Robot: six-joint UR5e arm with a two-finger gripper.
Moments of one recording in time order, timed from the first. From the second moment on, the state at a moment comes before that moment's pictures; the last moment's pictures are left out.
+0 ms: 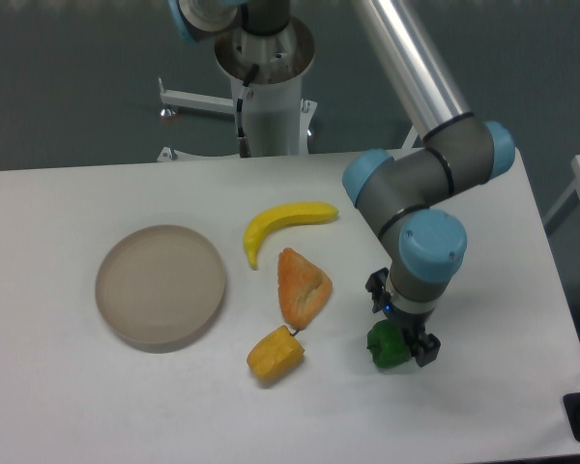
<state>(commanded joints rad) 2.30 -2.20 -1.13 -1.35 1.56 1.53</state>
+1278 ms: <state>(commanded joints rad) 2.33 -2.01 -1.29 -1.46 1.52 1.65</state>
